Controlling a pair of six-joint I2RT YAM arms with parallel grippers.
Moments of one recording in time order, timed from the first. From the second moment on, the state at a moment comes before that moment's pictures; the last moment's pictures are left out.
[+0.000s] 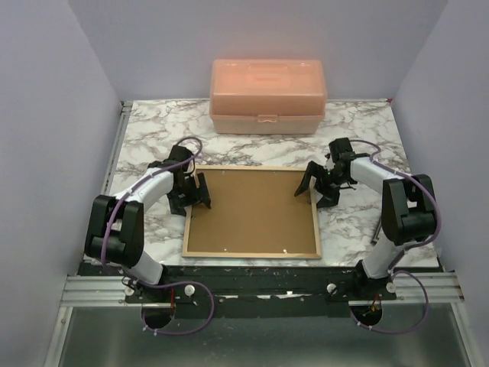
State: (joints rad) left arm -0.25 1.52 0.90 -0.70 0.18 -0.54; right arm 0.17 1.69 0.97 -0.59 -0.41 0.55
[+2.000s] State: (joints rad) left arm -0.87 1.16 0.99 -0.60 0.05 -0.37; right arm 0.24 1.47 0.82 -0.78 -0.30 0.50
